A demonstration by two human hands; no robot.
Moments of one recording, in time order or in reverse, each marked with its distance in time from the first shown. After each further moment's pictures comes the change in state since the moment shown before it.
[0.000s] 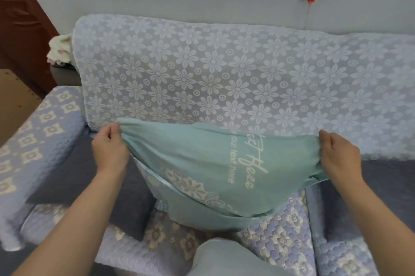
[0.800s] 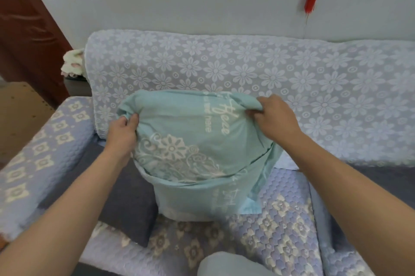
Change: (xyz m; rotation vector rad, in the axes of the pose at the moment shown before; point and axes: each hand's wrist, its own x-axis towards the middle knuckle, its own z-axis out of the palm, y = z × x) left_hand 0.028 0.040 0.008 -0.032 -0.266 -0.126; right_hand 0.030 -0.135 0.034 -0.004 -0.117 -0.467
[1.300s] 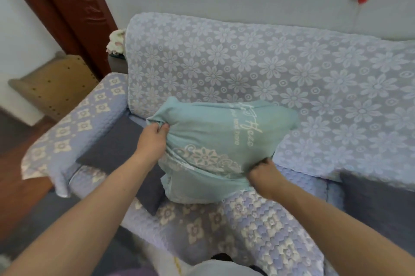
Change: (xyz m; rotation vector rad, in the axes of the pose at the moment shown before) left_hand -0.107 0.003 0.033 0.323 0.045 -0.095; right_hand -0.107 0.074 0.114 -0.458 -0.590 -0.694
